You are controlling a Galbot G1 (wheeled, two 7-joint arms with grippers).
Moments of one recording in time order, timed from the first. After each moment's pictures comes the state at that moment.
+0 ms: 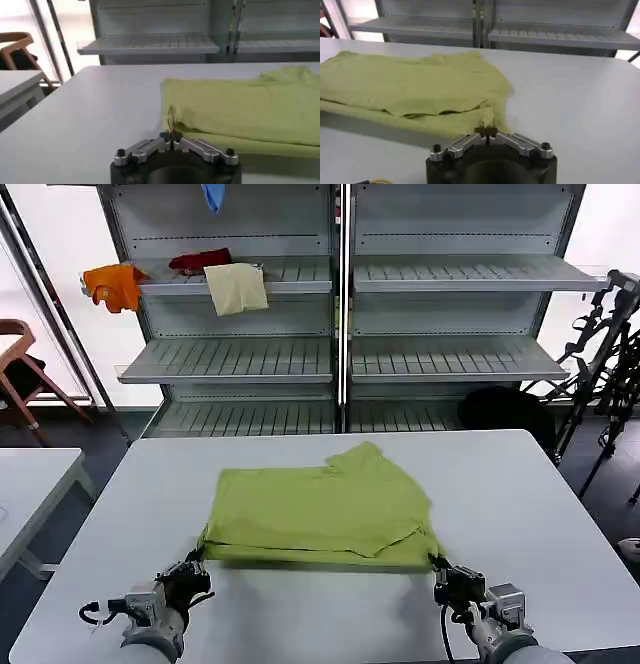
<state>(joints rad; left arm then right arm) 1.54 -1.01 -0.38 -2.32 -0.65 0.56 -0.65 -1.60 0.90 0.45 2.35 0.63 -0.57 0.32</state>
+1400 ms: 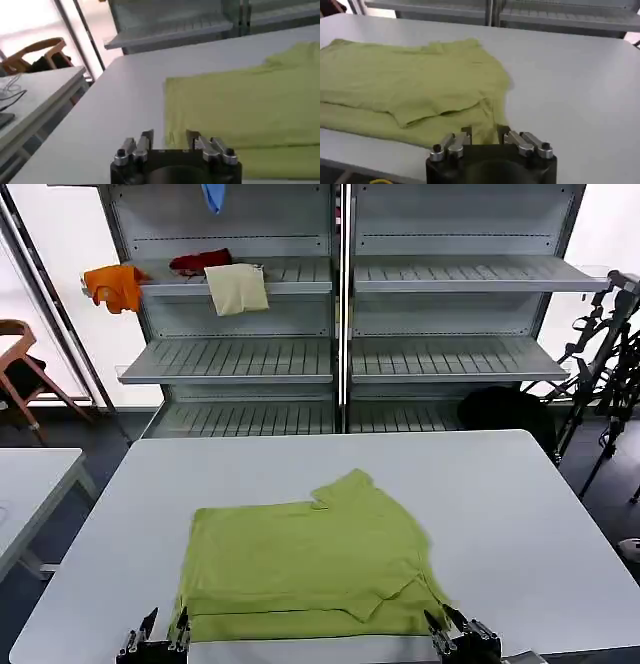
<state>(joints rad) 1.89 -1.00 -0.38 -2.57 -0.45 0.57 -0.79 -1.89 0.86 0.54 2.57 0.63 -0.57 0.40</state>
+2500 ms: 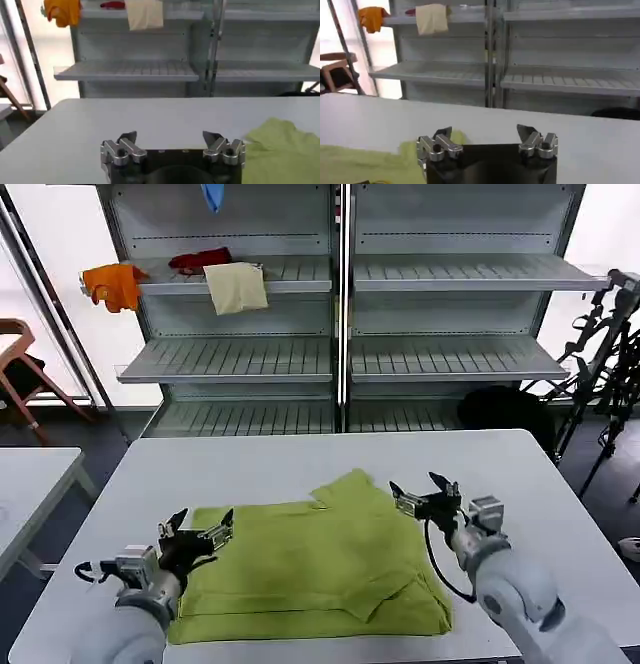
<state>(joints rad) 1.28 -0.96 -0.39 -2.20 -0.78 0.58 -0.49 -0.88 0.96 0.16 1.95 0.76 -0.58 0.25</state>
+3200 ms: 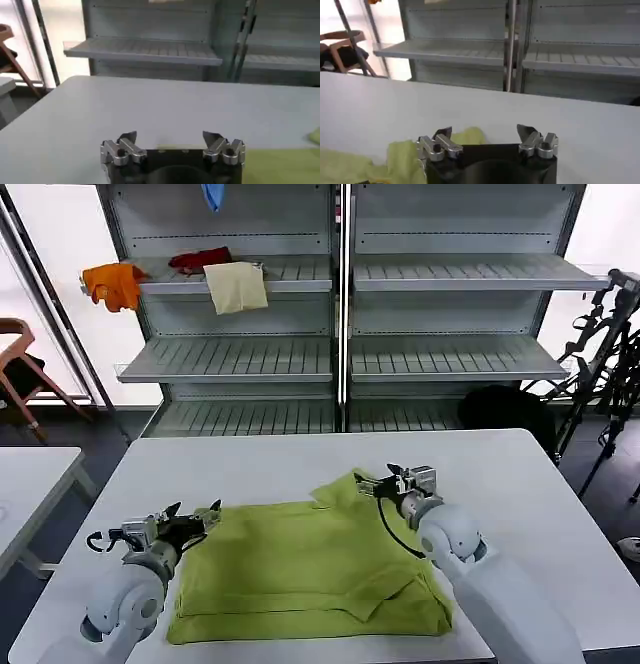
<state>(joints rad) 1.14 -0.97 -0.39 -1.94 -0.83 0.58 -0.43 -0.67 1.10 -0.02 1.64 0.70 -0.58 0.19</state>
